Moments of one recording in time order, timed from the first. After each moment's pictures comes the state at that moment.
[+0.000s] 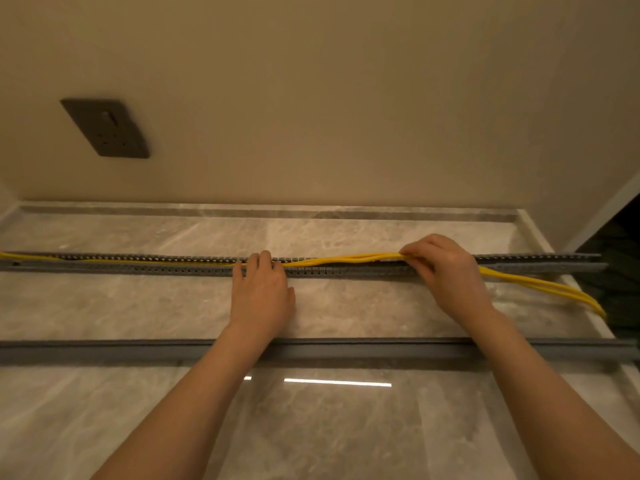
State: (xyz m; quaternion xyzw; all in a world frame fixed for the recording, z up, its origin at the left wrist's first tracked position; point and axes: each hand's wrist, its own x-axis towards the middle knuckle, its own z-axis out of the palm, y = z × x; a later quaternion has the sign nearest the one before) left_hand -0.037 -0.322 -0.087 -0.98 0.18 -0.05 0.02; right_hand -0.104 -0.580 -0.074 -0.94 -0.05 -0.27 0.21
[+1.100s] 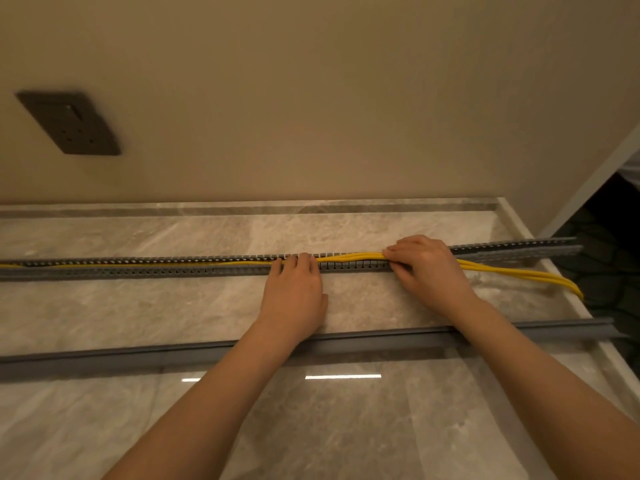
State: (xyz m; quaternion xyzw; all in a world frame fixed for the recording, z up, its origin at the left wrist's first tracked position) left_hand -0.051 -0.365 -0.086 -0.95 0.31 -0.02 0.02; right_hand -0.101 -0.580 -0.091 -0.97 -0.04 -0.20 0.14
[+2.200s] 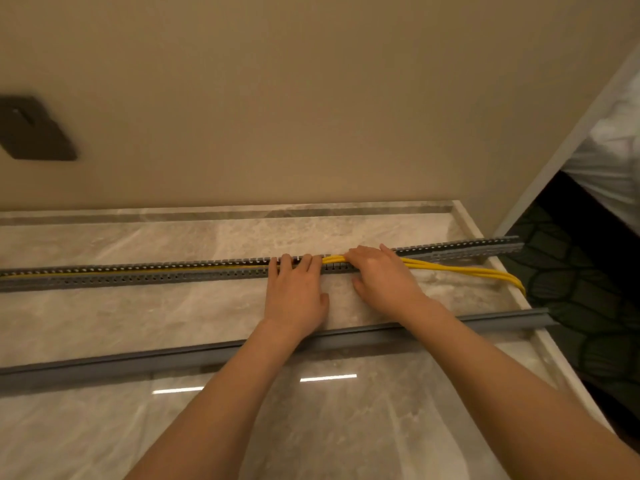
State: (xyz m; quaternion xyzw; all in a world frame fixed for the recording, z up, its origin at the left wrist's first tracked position) left_hand -0.063 -0.412 -0.097 -0.95 0.31 -0.02 -0.09; right_hand -0.105 -0.567 -0.082 -1.00 0.02 -0.02 0.08
